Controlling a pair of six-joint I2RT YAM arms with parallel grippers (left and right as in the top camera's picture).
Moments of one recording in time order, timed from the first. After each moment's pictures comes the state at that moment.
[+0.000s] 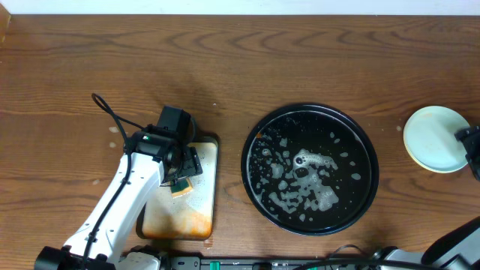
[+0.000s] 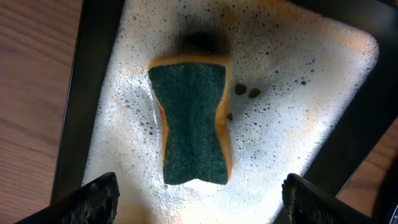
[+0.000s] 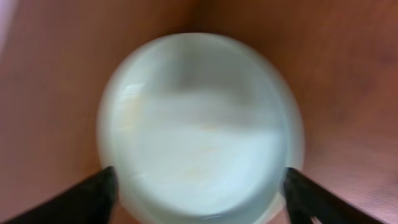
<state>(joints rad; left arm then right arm) -0.25 1.35 0.89 -1.00 -0.09 -0.56 -0.80 1.54 1.02 -0.48 -0.31 0.40</state>
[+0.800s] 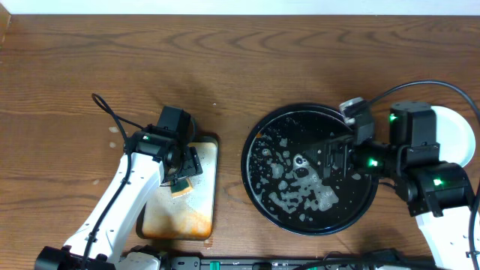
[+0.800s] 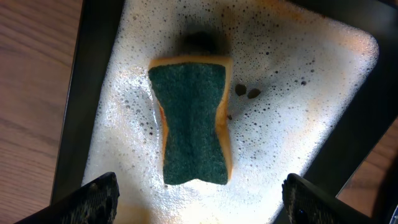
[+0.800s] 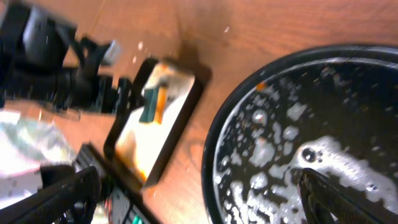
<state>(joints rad) -0.25 1.35 0.89 -1.00 -0.09 -0.56 0.17 1.03 1.03 -0.87 -0.68 0.16</state>
